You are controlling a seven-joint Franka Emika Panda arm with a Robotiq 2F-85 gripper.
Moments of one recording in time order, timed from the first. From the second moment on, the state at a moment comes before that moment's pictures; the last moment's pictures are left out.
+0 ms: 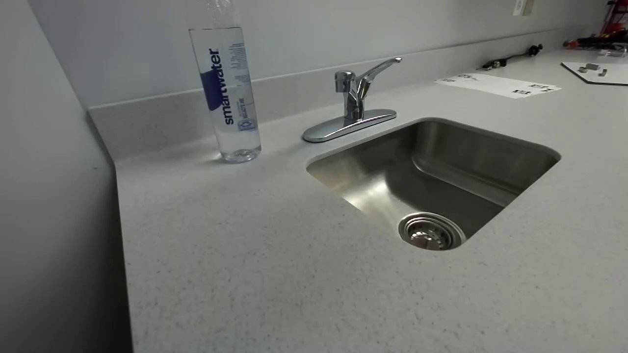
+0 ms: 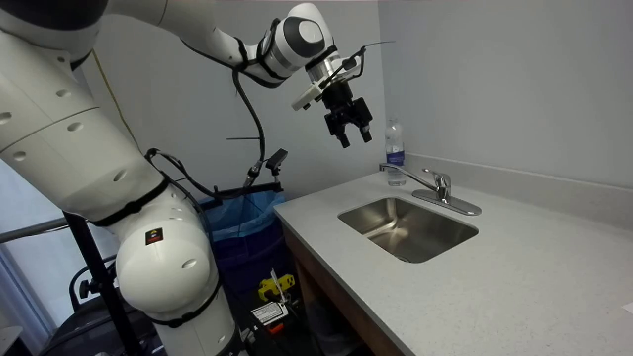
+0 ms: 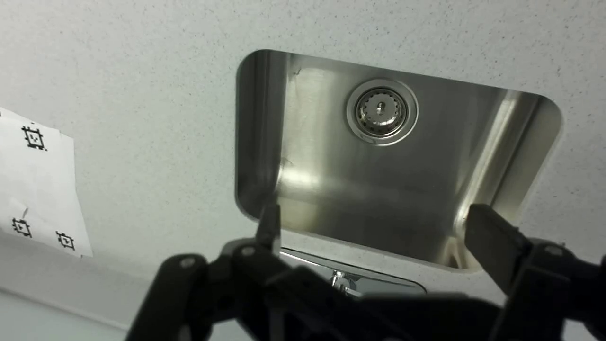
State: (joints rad) arm 0.02 -0.35 0.33 -2.21 -0.20 2.00 0.33
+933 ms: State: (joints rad) arm 0.08 0.02 0.22 -2.02 -0.14 2.14 0.28
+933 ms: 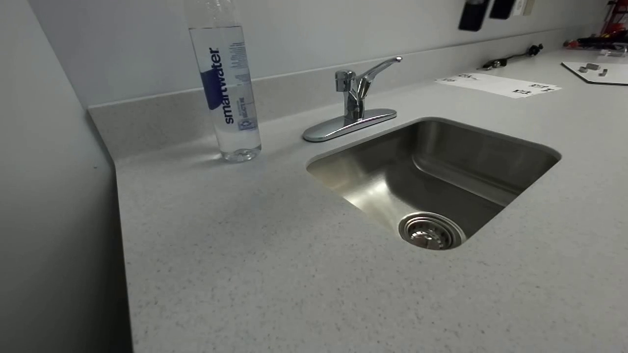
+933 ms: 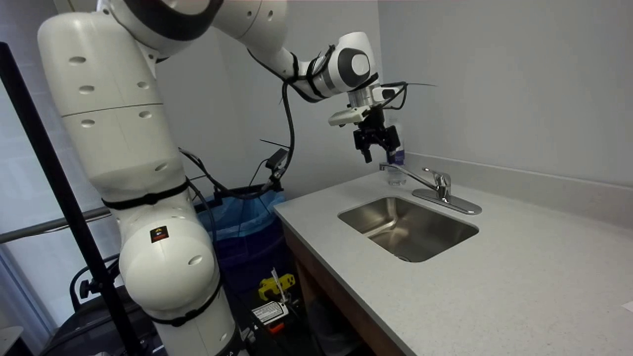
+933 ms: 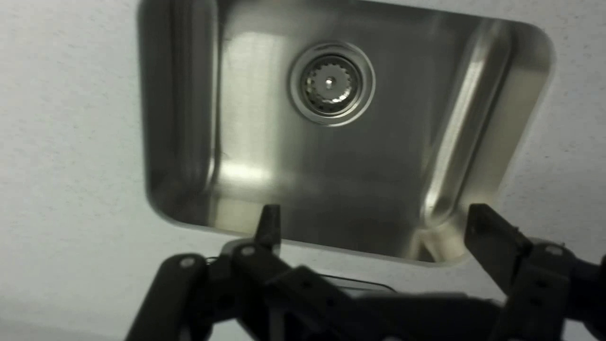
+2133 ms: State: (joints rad) arm 0.16 0.21 0.20 -1.86 -0.07 2.24 0.27
